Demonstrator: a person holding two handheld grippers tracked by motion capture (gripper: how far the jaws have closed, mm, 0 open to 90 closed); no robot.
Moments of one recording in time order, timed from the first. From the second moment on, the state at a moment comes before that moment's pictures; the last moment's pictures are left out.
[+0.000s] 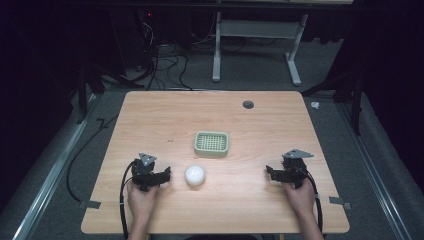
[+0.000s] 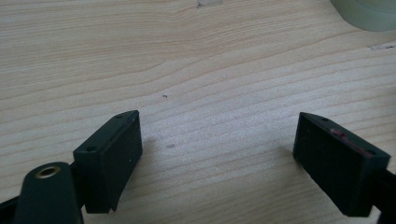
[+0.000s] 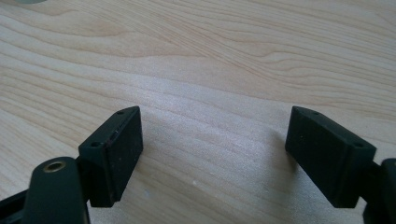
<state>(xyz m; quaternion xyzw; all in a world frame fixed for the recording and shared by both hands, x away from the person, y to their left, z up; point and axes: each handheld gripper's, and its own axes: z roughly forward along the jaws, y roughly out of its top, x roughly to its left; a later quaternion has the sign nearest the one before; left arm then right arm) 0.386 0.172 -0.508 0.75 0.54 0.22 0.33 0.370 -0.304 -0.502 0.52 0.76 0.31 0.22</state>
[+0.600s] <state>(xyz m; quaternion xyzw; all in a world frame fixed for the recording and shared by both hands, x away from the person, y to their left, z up) 0.386 0.172 -0.508 0.74 0.54 0.22 0.33 0.370 -0.304 -0.502 0.52 0.76 0.31 0.22</state>
